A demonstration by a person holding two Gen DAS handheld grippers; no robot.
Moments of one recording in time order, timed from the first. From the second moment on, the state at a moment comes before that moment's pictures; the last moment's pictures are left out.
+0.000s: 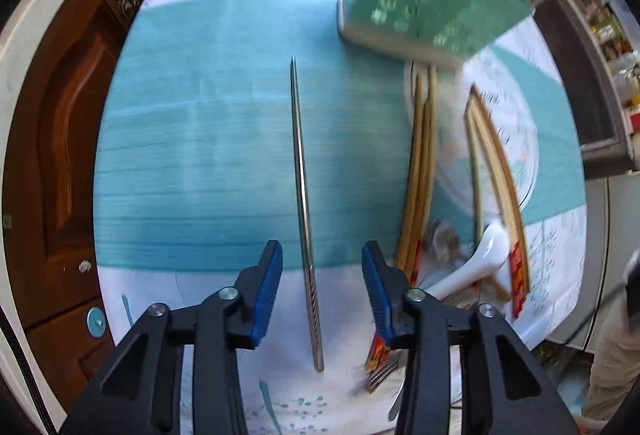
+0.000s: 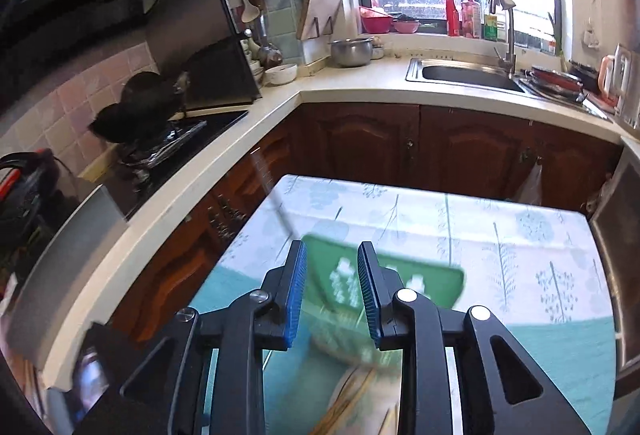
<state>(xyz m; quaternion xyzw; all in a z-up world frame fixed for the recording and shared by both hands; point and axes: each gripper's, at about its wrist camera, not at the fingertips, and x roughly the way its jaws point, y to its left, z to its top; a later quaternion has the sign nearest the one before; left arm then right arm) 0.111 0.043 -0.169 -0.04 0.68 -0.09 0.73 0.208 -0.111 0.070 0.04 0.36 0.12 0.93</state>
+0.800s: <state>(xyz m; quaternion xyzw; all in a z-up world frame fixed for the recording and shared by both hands) 0.080 -0.013 -0.198 0.04 0.70 -0.05 0.71 0.104 -0.154 0.007 0.10 0.44 0.14 0.88</state>
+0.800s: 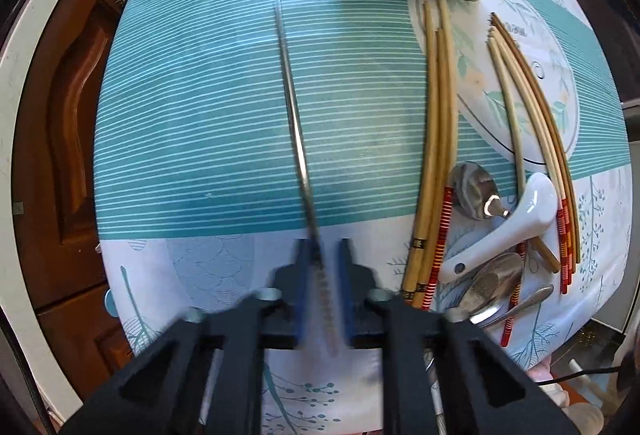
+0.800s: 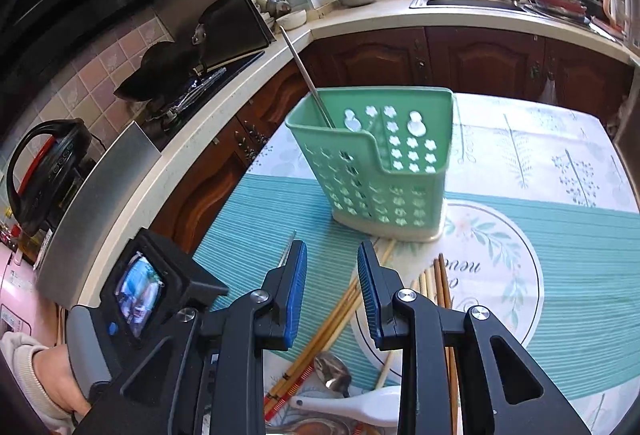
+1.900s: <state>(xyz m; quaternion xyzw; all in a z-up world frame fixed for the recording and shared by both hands) 0.042 0.016 -0.156 -0.05 0.63 -0.09 0.77 0.146 -0.083 -0.140 0.28 0.64 0.24 0.68</state>
